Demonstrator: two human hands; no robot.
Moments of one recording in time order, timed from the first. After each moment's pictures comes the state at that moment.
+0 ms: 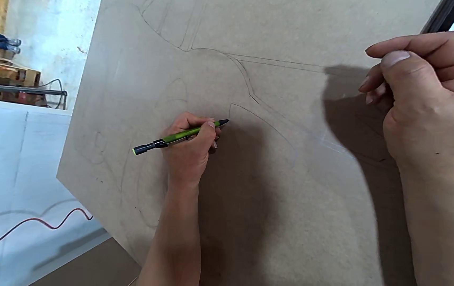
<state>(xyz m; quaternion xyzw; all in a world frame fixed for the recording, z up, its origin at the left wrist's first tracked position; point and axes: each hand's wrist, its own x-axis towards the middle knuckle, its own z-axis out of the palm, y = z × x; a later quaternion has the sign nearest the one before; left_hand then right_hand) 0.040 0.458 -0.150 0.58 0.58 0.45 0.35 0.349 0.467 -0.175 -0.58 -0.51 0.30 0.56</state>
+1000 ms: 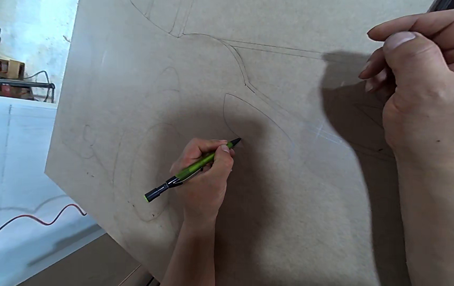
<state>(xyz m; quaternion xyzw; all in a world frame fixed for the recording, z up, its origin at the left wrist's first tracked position) 0.076 0.391 -0.145 0.54 0.63 0.45 0.32 0.347 0.468 -0.173 -0.58 -0.50 0.31 0.56</state>
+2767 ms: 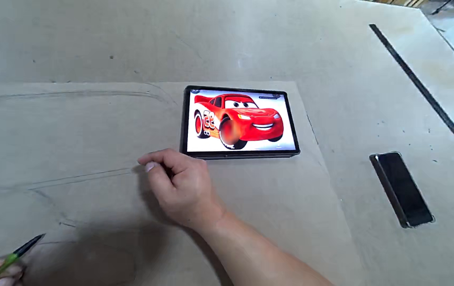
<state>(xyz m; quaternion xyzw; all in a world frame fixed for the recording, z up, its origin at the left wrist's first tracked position) 0.063 0.478 -0.141 0.64 0.41 0.40 0.52 0.340 0.457 -0.161 -0.62 -0.48 0.29 0.54</state>
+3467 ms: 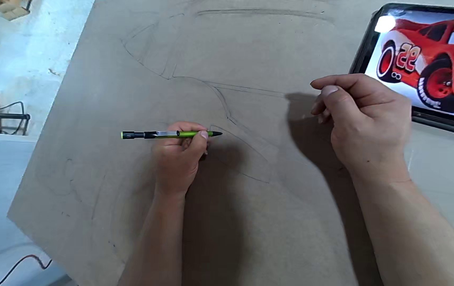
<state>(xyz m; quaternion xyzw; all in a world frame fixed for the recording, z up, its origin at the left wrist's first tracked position) 0.049 0.476 -0.155 0.63 0.52 0.44 0.37 0.342 0.462 -0.165 -0.61 -0.50 0.28 0.54</state>
